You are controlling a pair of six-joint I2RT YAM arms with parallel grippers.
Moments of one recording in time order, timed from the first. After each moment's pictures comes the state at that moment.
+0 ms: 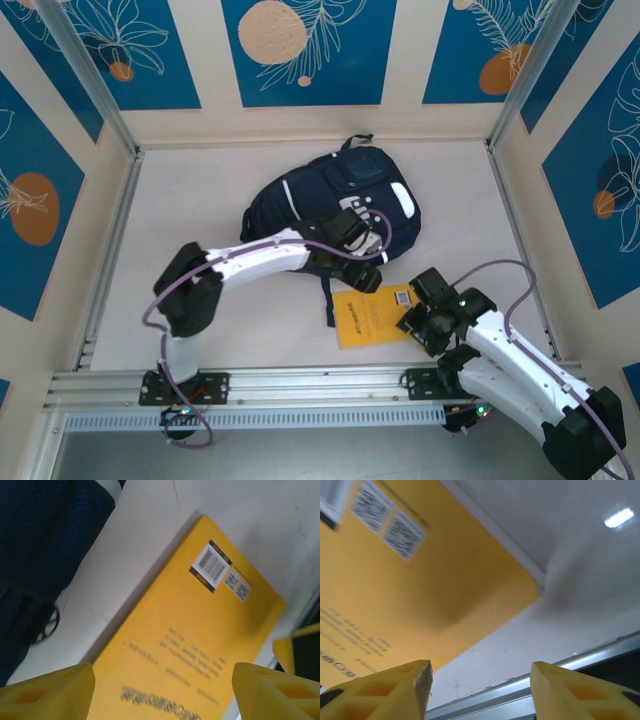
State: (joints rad) left arm -0.97 1.96 1.53 -0.65 0.31 -0.33; right arm 0.54 0.76 0.47 -1.10 -0.14 1.29
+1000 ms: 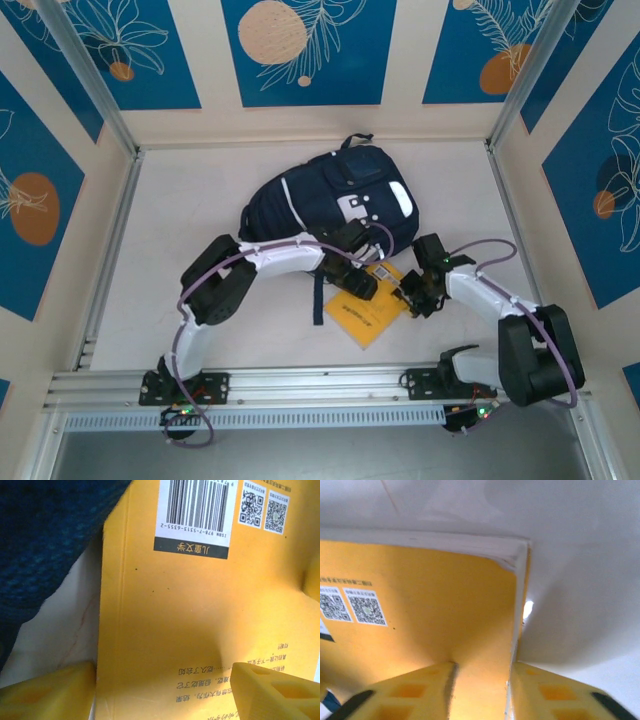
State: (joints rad) left arm -0.95 2.09 1.49 -0.60 0.30 -0.36; right arm 0.24 1.25 0.58 -0.69 -0.23 1.07
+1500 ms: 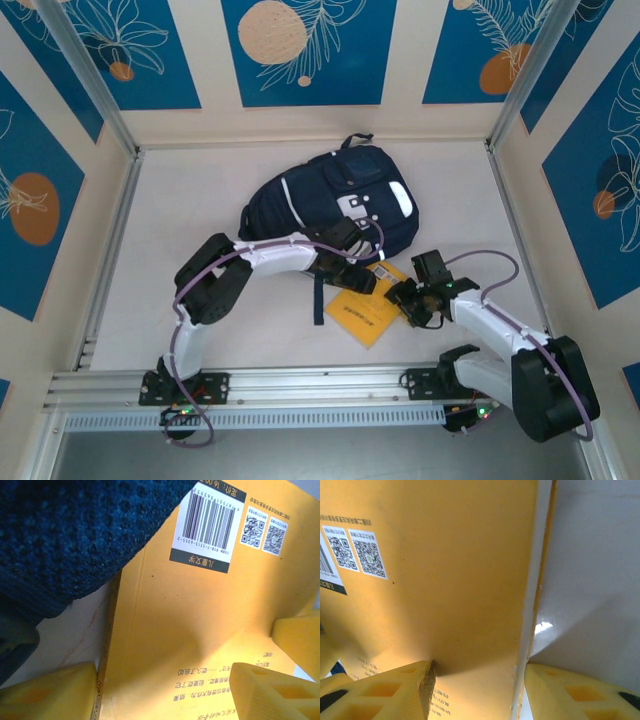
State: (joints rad) left arm -0.92 2.07 1.44 -0.51 0.37 -0.50; right arm 0.32 1.08 0.41 -0.54 -0.25 1.13
